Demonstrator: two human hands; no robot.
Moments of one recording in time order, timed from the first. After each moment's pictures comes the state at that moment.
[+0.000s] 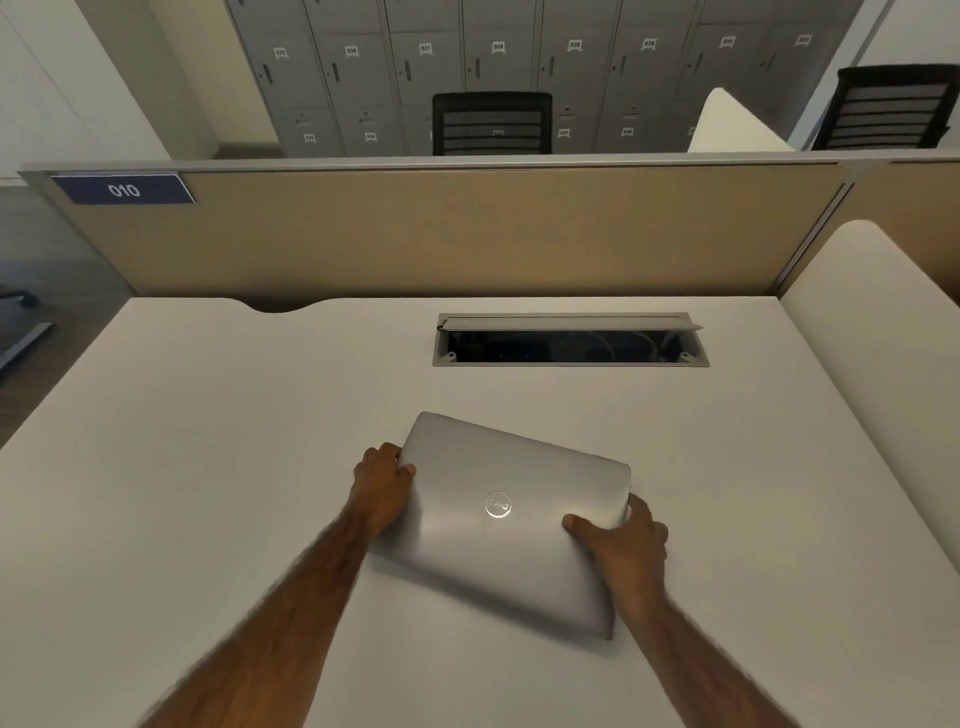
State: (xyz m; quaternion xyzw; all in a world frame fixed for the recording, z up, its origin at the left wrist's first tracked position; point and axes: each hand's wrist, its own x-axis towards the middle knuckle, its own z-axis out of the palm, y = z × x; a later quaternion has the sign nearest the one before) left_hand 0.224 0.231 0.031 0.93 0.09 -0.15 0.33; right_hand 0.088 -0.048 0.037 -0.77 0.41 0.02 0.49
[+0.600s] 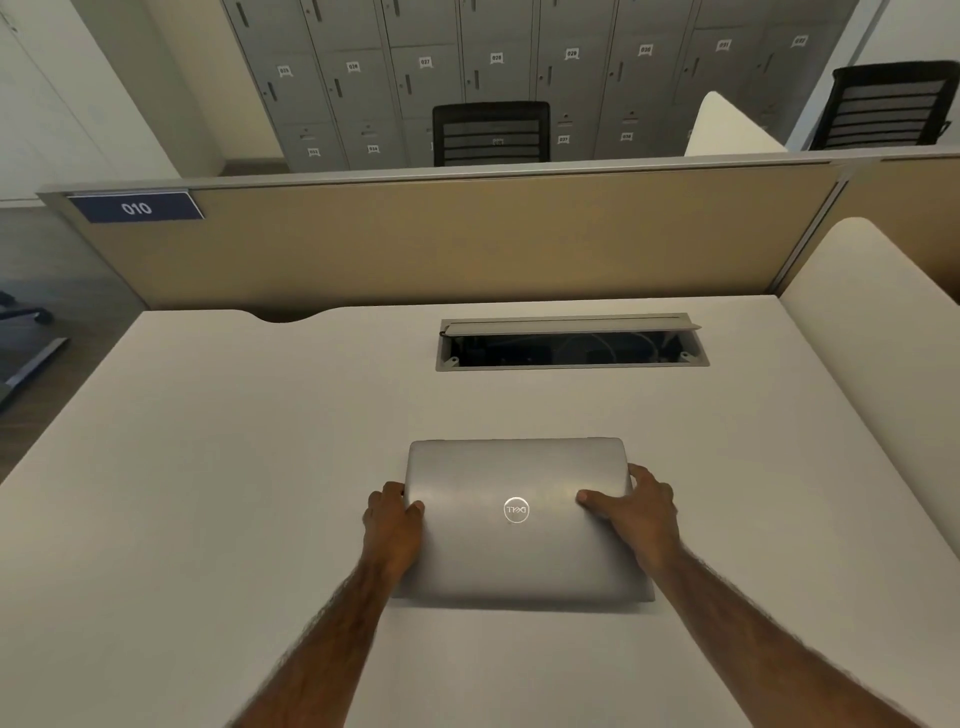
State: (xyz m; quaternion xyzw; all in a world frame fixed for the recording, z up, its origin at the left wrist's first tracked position) left_hand 0.170 0.219 0.024 0.90 0.17 -0.14 0.38; right_hand 0.124 -0.090 0.020 -0.80 0.36 0.04 0.48
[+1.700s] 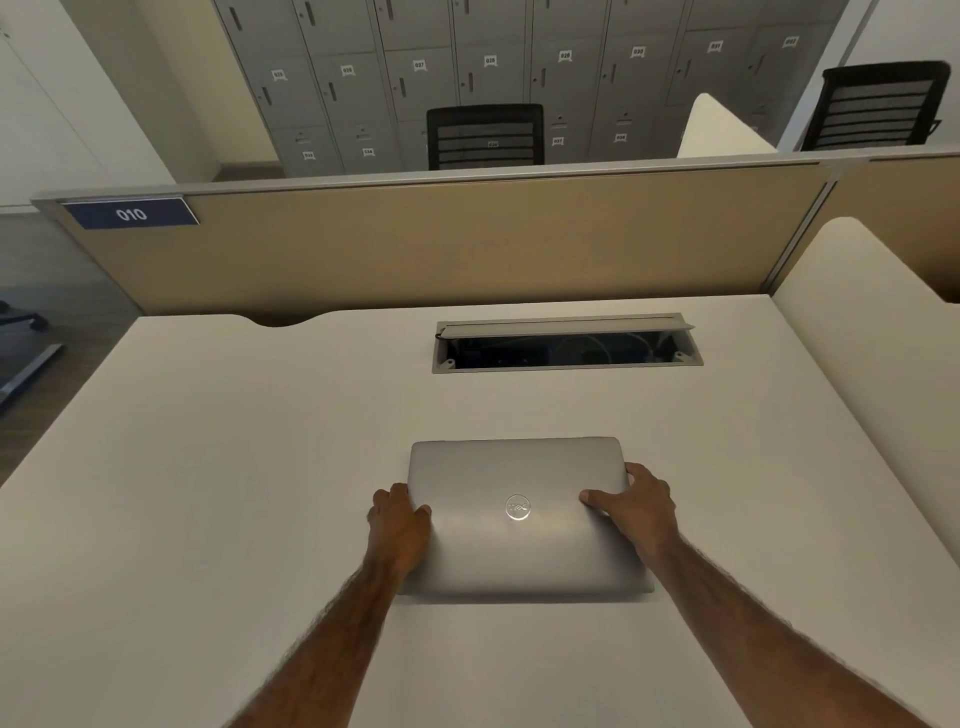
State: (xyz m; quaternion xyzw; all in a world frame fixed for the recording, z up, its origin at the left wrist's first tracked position) left_hand 0.170 0.206 0.035 0.91 0.15 -0.16 0.35; right_hand 0.130 -0.099 0.019 -0.81 0.36 0.07 0.46
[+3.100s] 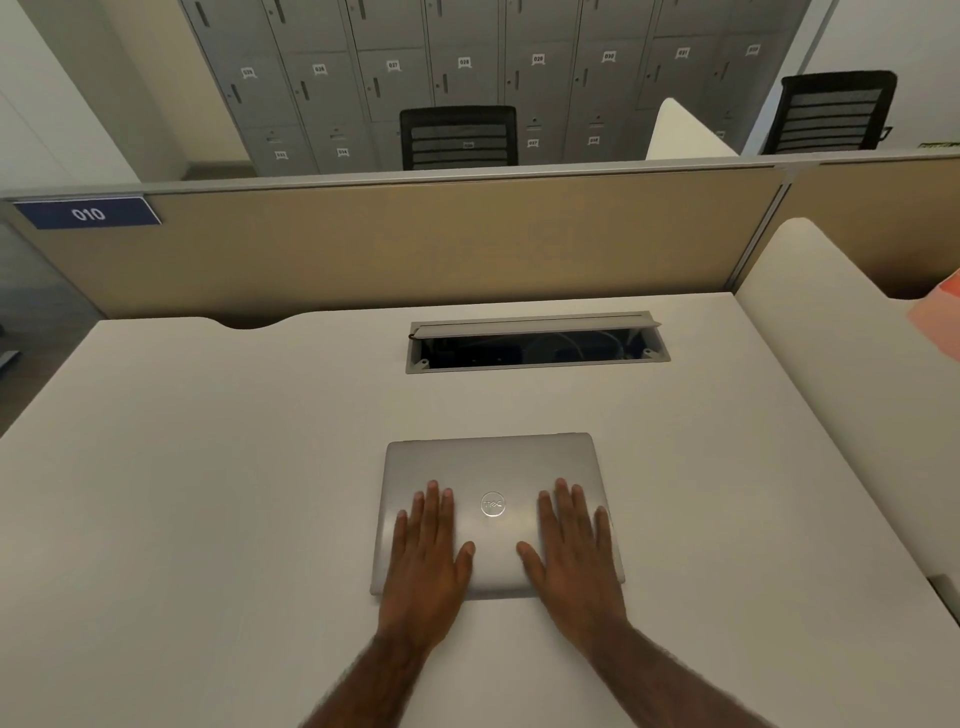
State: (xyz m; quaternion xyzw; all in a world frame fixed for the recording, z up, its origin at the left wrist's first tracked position) left_hand 0.104 0.169 -0.018 0.98 -0.16 0.00 0.14; right_hand 0.058 -0.039 -0.022 -0.99 0.04 -0.07 0.08
